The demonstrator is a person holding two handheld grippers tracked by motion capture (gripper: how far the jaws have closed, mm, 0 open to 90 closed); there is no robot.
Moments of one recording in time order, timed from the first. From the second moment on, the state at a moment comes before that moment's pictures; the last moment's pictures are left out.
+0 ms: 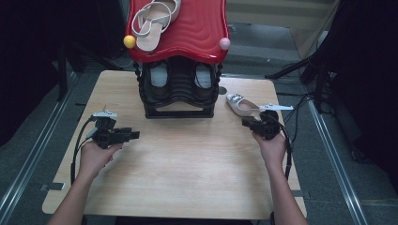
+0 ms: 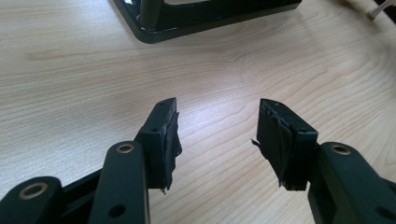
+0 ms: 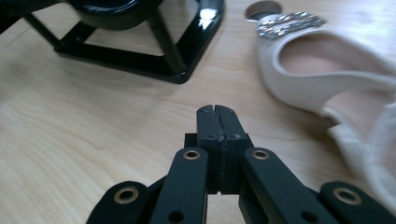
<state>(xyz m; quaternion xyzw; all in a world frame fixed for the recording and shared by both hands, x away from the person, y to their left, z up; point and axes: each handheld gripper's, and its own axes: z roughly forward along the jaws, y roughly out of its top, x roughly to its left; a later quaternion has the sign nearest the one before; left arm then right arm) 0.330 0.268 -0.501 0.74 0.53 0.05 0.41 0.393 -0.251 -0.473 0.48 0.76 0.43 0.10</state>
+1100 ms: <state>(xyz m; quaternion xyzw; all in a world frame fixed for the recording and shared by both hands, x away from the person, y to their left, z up) 0.331 0.270 -0.500 0.74 0.52 0.05 0.42 0.453 -0.298 -0.486 0.56 0.73 0.37 0.15</state>
